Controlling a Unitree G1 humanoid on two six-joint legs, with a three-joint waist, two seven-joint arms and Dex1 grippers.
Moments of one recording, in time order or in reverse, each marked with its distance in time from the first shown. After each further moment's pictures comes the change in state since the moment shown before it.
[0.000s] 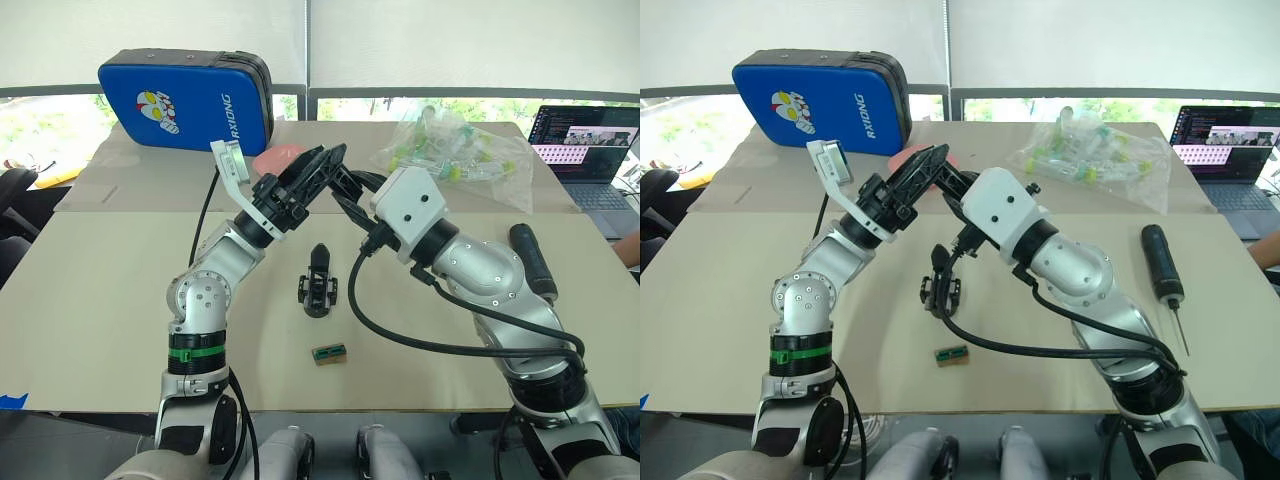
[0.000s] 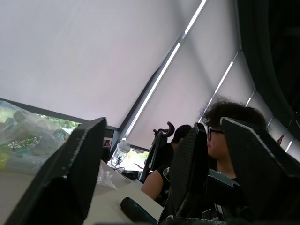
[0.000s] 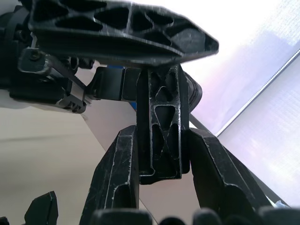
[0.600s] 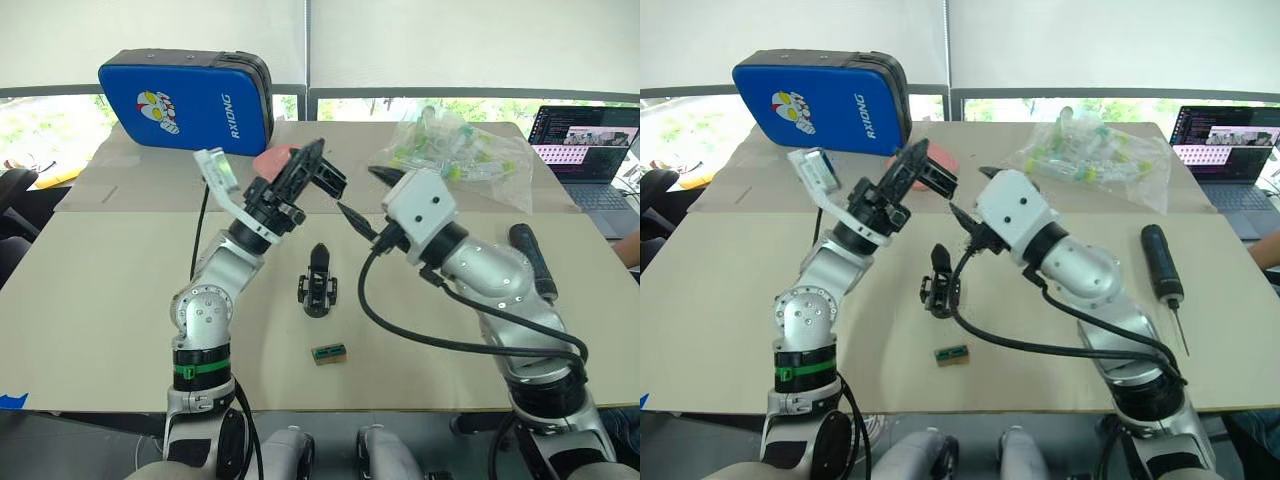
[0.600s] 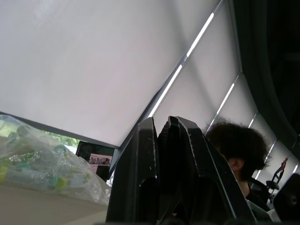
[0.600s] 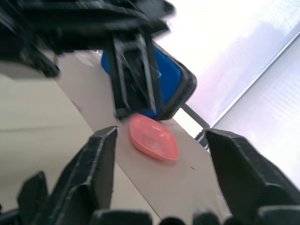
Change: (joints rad) left arm 0.058 -0.045 0.058 -0.076 -0.046 -0.053 0.056; right arm 0.047 0.002 -0.098 0.000 -0.017 -0.001 0.068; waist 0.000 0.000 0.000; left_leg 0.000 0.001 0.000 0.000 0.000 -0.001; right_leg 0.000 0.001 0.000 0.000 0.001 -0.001
